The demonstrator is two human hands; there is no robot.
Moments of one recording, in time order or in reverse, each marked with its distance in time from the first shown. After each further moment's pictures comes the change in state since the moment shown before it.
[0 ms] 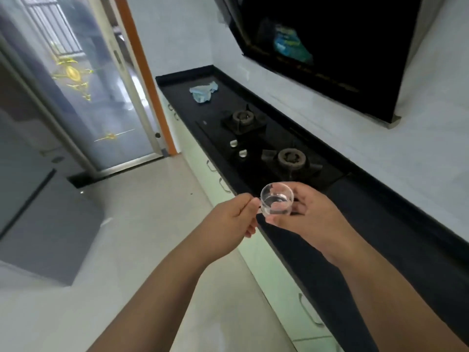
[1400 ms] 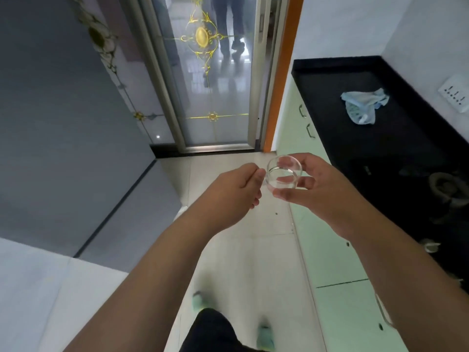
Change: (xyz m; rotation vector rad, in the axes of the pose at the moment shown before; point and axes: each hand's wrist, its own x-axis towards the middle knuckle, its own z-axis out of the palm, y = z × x) left_hand 0.251 -0.299 -0.522 -0.004 0.323 -0.250; right_hand 0.559 -0.179 0.418 -0.081 -0.406 -0.086
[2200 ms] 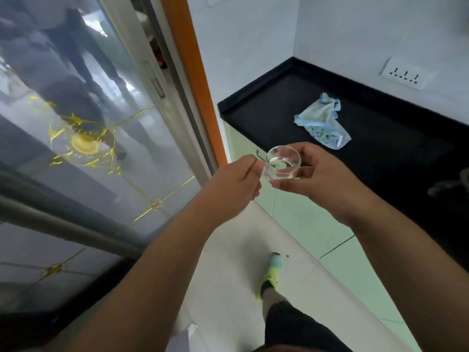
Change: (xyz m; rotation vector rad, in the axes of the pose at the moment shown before) left_hand 0.521 0.019 -0.121 0.209 -0.446 0.358; right_hand 0.411 -0.019 -0.092 0.178 0.548 0.147
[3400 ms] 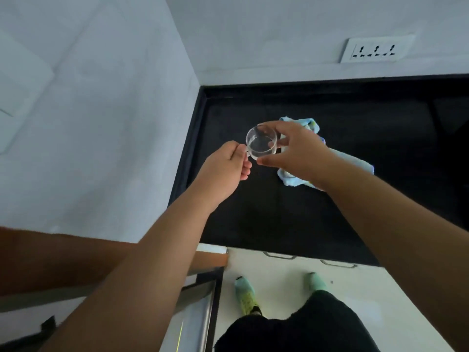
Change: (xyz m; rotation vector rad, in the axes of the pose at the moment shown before) left_hand 0.584 -0.066 -0.025 0.031 -0.446 0.192; right_hand 0.464 0.067 -0.099 -0.149 0.582 0.255
